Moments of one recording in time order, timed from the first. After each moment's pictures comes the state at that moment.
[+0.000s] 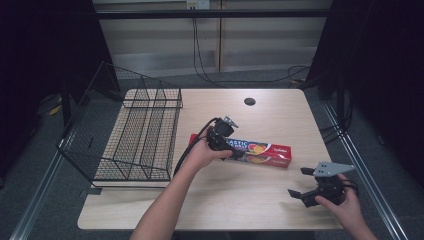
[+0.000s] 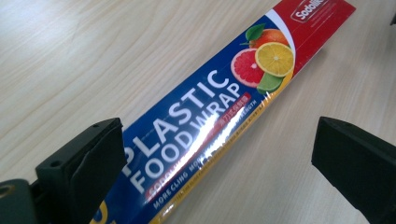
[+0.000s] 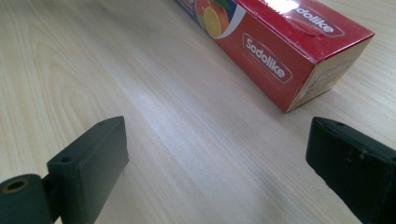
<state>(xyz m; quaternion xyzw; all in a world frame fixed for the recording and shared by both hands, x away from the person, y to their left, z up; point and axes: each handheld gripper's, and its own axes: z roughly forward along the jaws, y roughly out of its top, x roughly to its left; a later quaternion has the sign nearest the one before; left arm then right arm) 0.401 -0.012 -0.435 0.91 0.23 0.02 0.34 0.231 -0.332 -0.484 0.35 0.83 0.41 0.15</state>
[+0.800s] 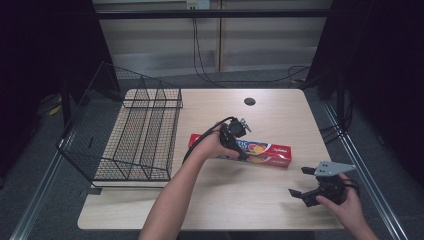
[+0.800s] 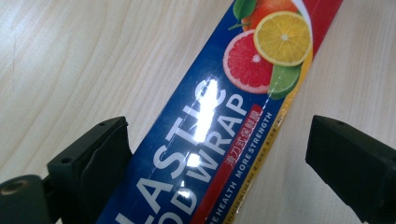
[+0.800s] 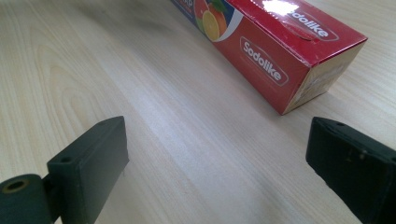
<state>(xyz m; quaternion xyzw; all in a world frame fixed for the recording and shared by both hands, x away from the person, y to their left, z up) 0.420 -0.050 -0.456 0.95 0.13 0.01 0.27 0.231 -0.333 -0.481 0.35 0.83 0.41 0.15</state>
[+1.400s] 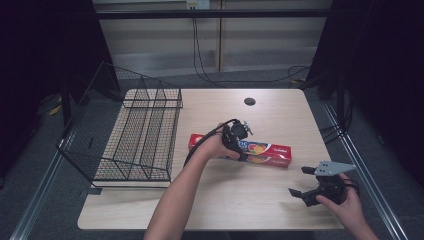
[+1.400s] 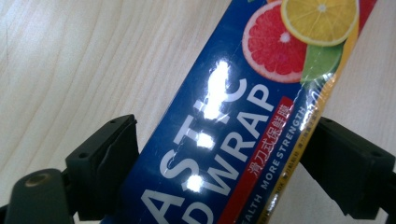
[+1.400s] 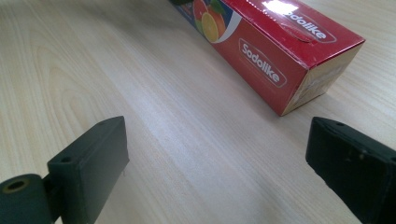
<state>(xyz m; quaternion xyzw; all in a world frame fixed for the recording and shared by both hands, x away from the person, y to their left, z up) 0.422 -0.059 -0.467 0.97 0.11 0.03 0.23 0.232 -0.333 -0.481 0.35 0.83 0.41 0.15</state>
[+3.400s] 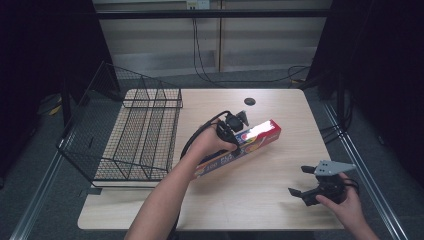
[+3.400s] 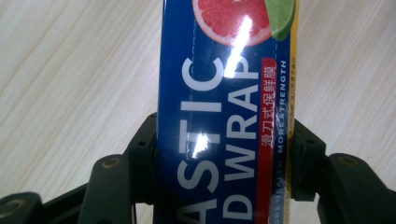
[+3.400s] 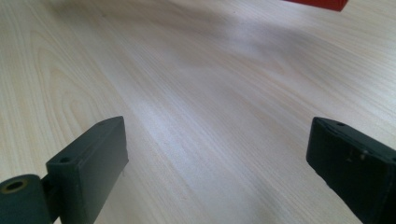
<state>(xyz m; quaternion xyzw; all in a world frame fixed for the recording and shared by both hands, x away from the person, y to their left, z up) 0.410 -0.040 -0.406 0.96 0.23 -0.03 0.15 0.232 -0.332 -0.479 0.35 0.83 0.41 0.16</state>
